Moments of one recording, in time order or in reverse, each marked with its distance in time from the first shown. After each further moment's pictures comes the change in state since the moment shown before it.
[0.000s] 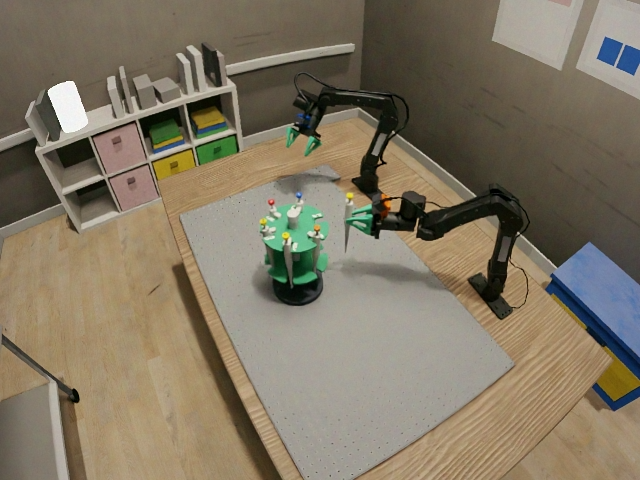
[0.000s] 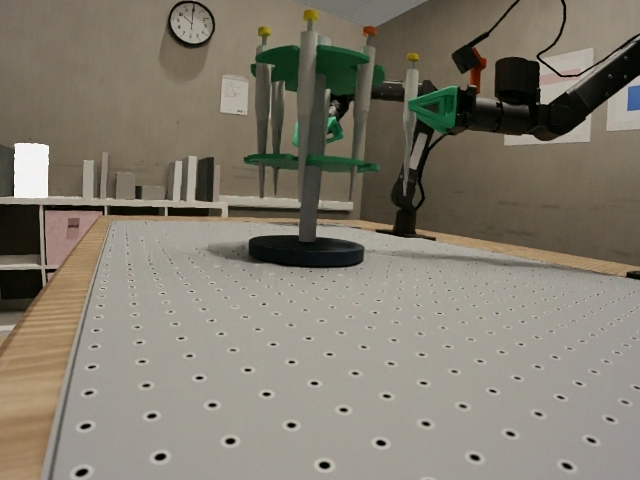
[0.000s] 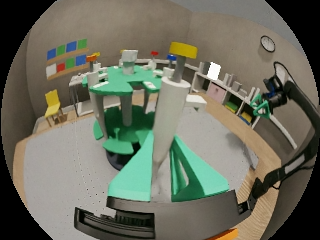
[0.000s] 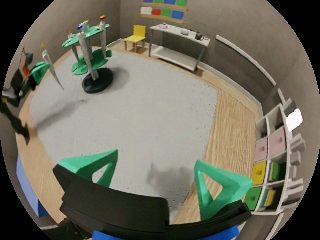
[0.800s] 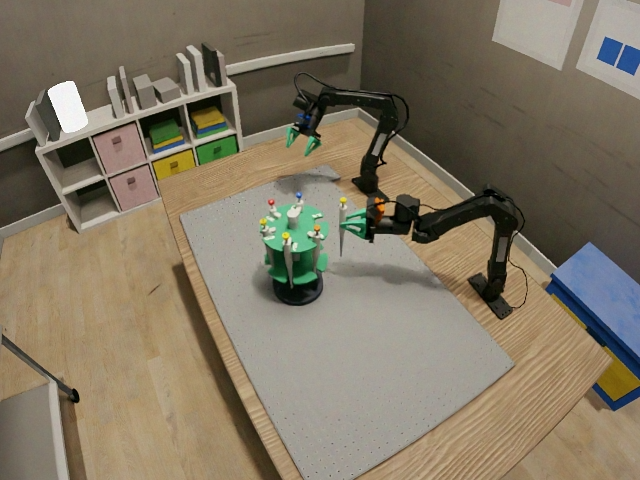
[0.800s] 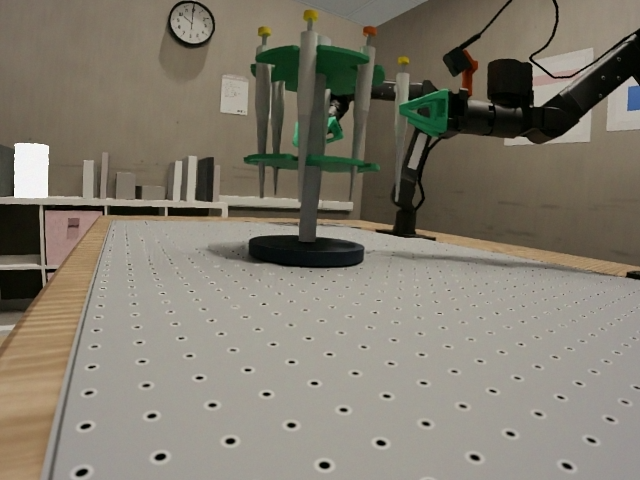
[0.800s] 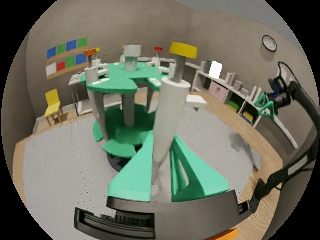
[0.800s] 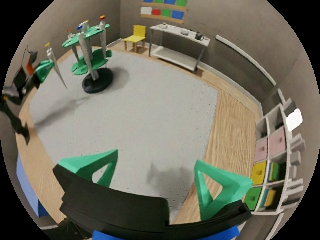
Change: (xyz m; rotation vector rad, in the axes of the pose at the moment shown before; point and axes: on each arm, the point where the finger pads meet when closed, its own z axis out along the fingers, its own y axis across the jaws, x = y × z) left arm 0.011 0.008 0.016 -0.003 0.014 0.002; right arm 0.000 0.000 0.000 0.000 0.000 0.000
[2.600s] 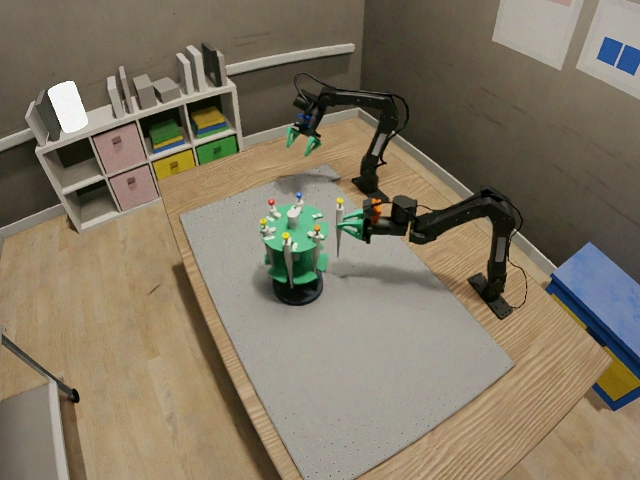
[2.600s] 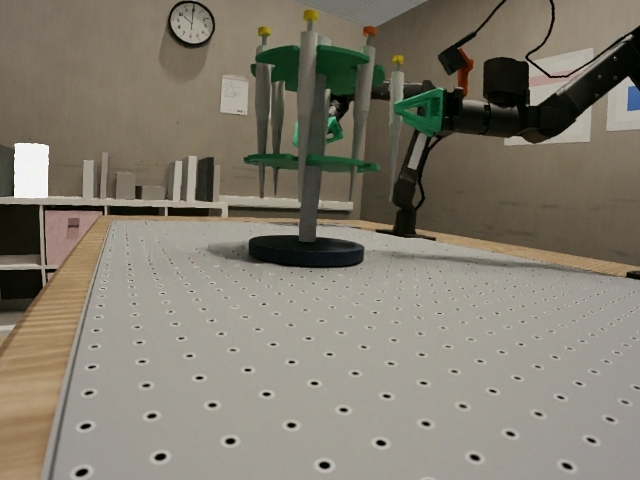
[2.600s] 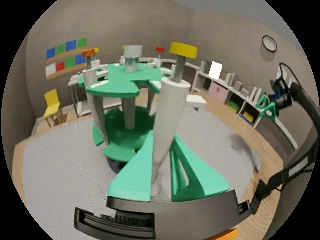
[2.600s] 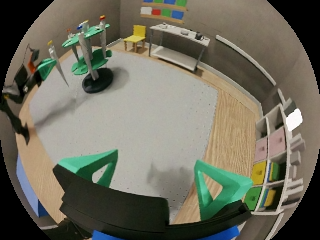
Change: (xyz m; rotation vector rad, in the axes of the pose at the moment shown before) left arm 0.000 0.004 0.010 0.003 -0.004 -0.001; right arm 0.000 0.000 0.000 0.000 0.000 0.000
